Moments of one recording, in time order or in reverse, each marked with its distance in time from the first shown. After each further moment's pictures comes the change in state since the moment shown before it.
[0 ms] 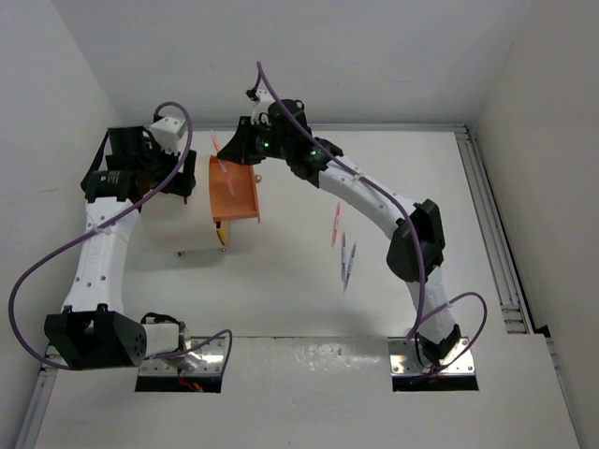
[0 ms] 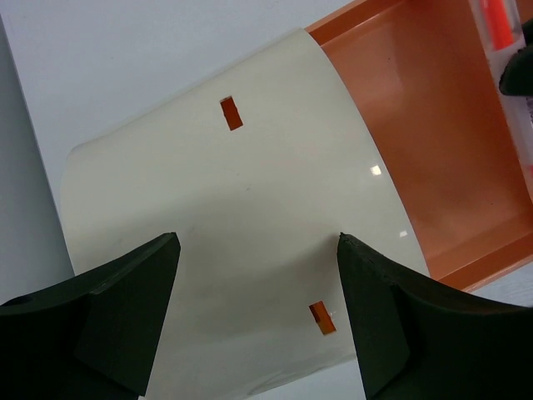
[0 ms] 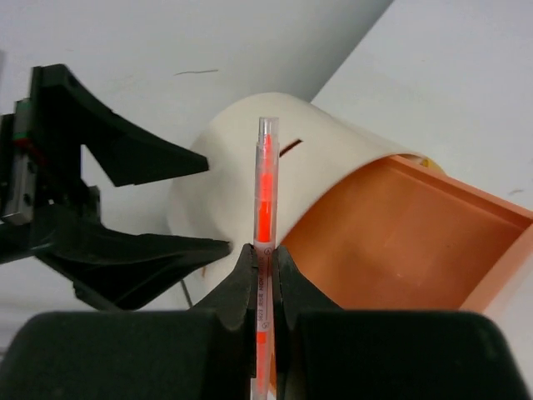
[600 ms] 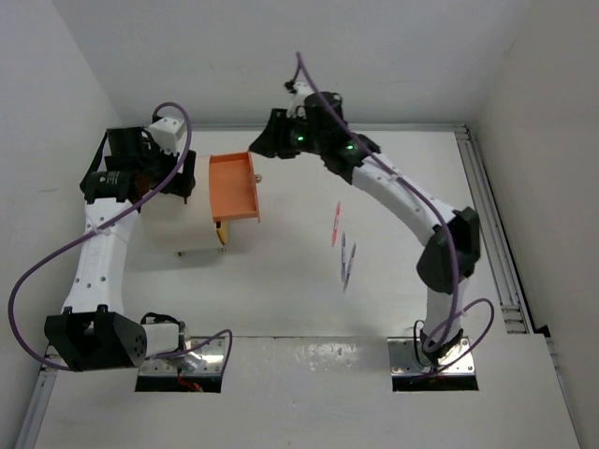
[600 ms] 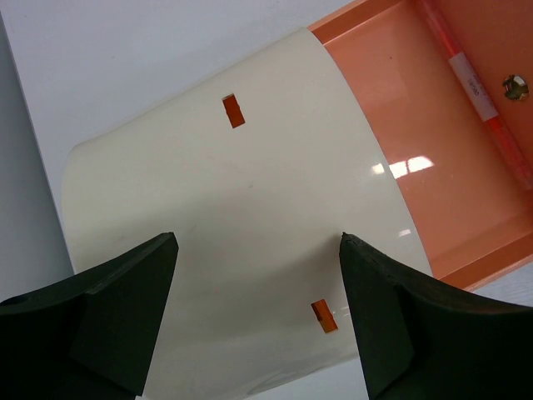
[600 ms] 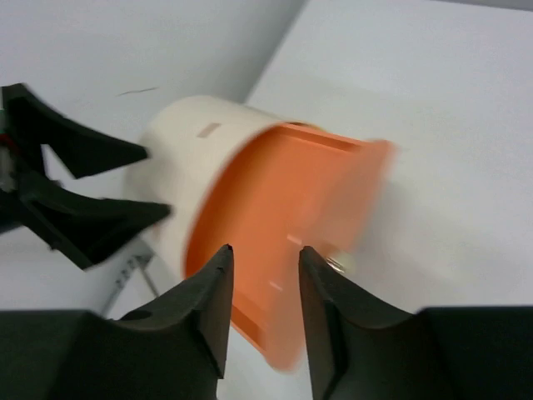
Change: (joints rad) left arm 0.008 -0.007 -0.007 0.002 0.004 0.002; right arm -0.080 -0.171 -0.154 -0.102 0.049 -0.022
